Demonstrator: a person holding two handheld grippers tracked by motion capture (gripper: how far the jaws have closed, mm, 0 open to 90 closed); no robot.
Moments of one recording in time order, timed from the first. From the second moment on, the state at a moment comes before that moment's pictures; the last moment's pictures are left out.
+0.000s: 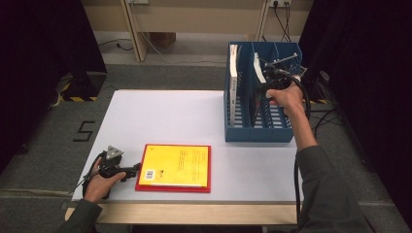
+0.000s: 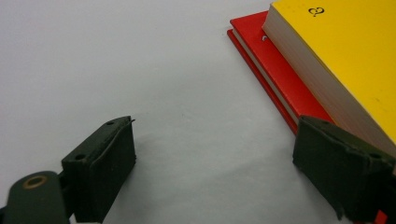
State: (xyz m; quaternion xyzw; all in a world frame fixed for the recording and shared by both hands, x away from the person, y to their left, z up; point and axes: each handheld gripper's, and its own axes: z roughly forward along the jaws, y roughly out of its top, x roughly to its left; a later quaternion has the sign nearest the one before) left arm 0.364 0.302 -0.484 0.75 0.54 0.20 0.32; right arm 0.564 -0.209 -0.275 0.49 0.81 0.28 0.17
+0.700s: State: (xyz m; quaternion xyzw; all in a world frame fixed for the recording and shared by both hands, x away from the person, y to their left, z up) left arm 0.364 0.302 -0.484 0.75 0.54 0.19 0.33; right arm 0.580 -0.205 -0.274 0.51 0.79 0.30 0.17
